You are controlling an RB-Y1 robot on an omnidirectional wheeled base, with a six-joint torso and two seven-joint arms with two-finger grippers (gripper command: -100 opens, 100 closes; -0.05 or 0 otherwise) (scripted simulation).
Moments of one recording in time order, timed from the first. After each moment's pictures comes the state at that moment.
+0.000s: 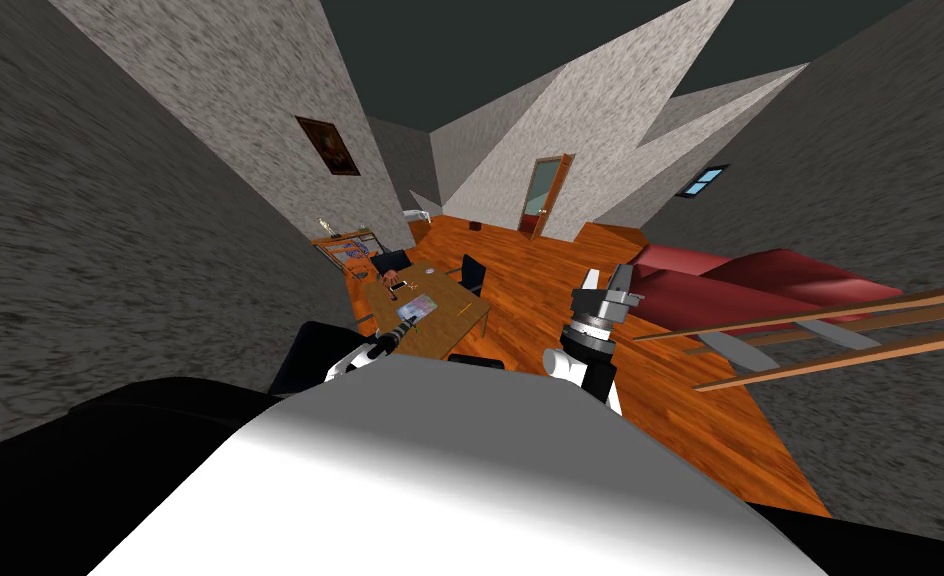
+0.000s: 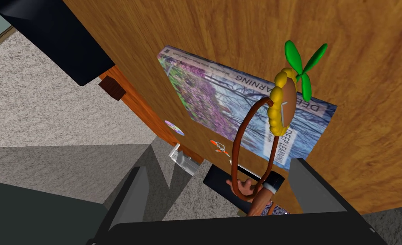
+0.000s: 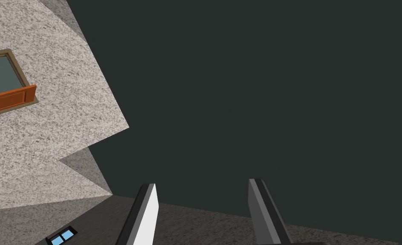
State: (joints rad) left arm 0.45 0.68 -0.15 -1.58 -0.09 0.12 0.06; right arm 0.47 0.04 -0.05 -2.29 -0.03 -0.53 -0.06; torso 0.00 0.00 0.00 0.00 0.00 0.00
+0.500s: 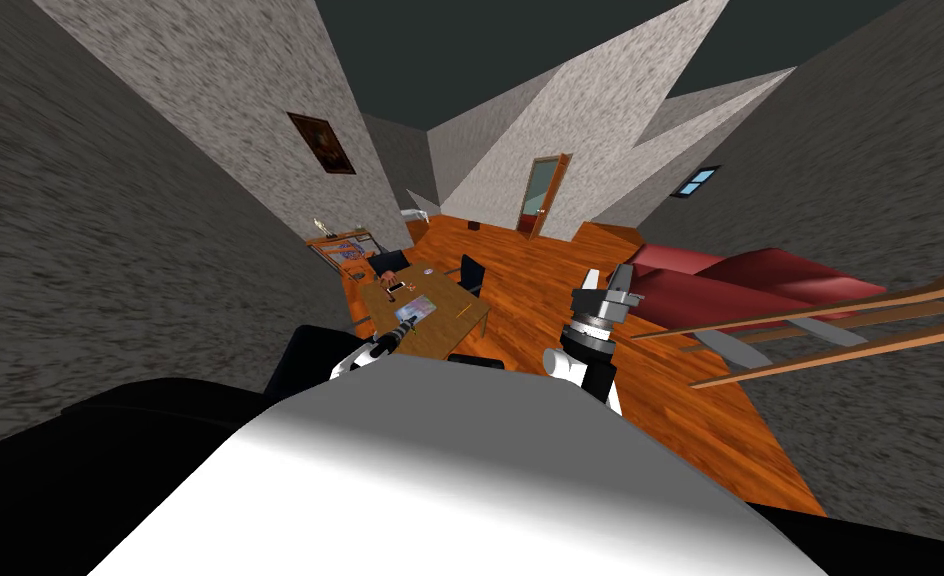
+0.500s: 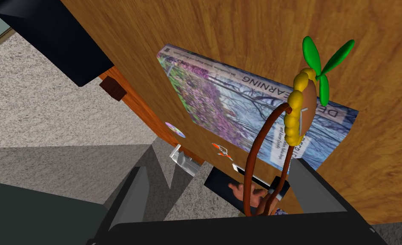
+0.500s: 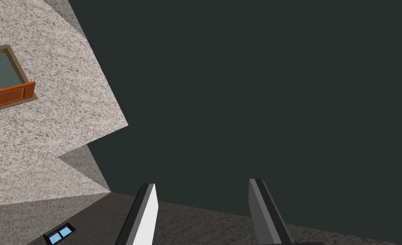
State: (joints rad) left arm 0.42 0.65 -0.15 -1.52 -0.10 0.10 0.04; right arm 0.47 0.04 -0.05 -2.29 -0.03 -0.53 -0.06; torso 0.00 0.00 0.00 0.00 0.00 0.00
